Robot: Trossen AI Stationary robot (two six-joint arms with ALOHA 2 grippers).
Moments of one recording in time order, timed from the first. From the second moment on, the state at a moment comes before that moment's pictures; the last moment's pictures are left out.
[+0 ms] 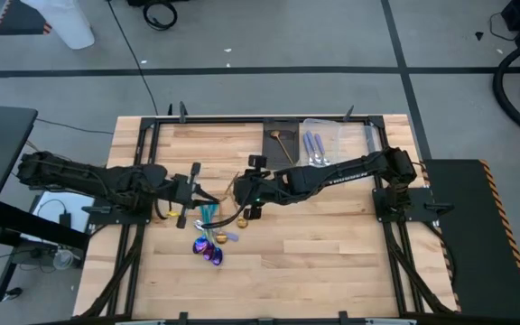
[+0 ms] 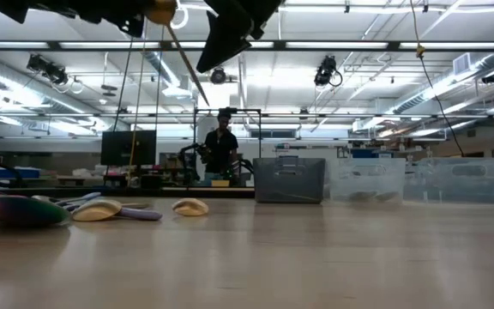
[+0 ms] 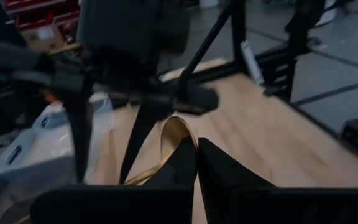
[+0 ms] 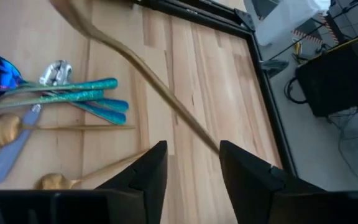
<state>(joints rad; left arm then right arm) -0.13 0.81 0.53 0.12 0.04 0.21 0.14 1.94 1.72 -0.55 0.52 -0.14</state>
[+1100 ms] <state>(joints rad) -0.13 0.76 0.53 0.21 0.01 0.12 0.14 1.94 1.72 -0.53 0.48 -0.12</state>
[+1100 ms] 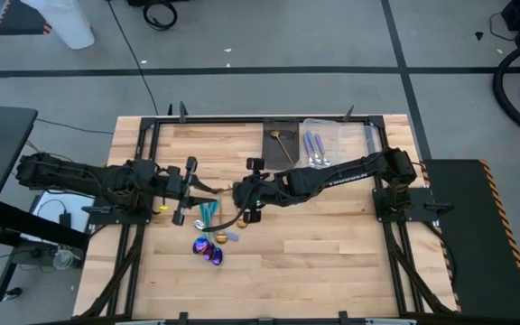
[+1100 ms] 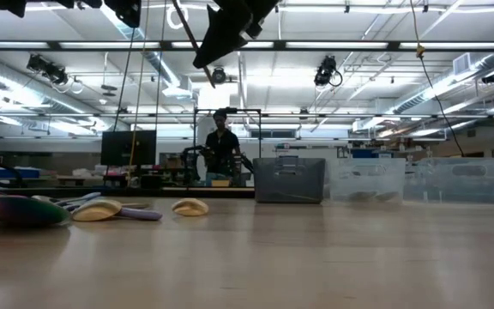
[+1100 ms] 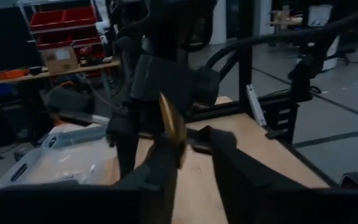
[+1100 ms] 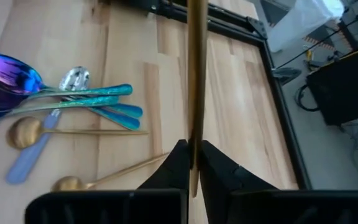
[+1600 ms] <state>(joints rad) -0.13 0.76 0.53 -0.02 -0.22 0.14 0.15 1.93 1.72 -0.53 0.48 -0.03</state>
